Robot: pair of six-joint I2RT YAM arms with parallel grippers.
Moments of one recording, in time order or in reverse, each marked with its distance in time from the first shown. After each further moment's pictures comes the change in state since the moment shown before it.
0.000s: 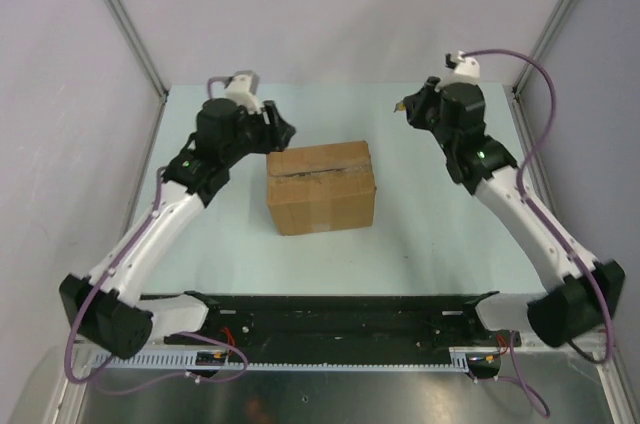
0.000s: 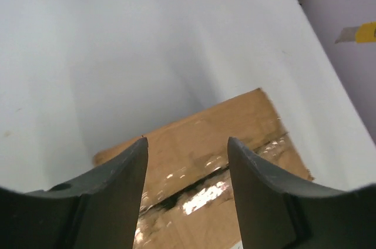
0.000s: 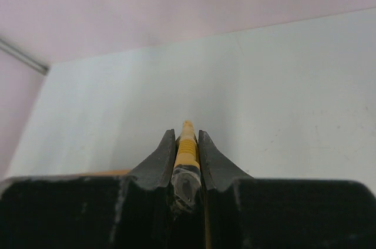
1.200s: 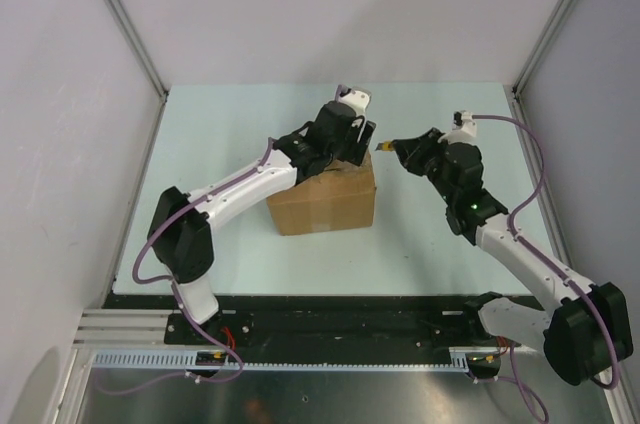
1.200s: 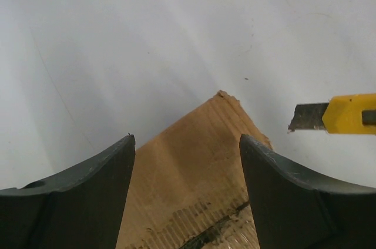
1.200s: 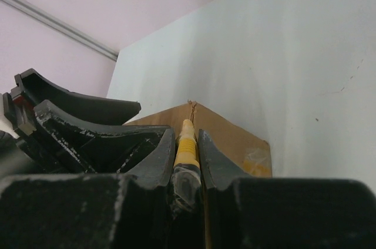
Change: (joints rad) left arm -0.391 0.579 0.358 -0.001 -0.309 0.223; right arm 0.010 -0.280 -0.583 0.413 -0.154 0.350
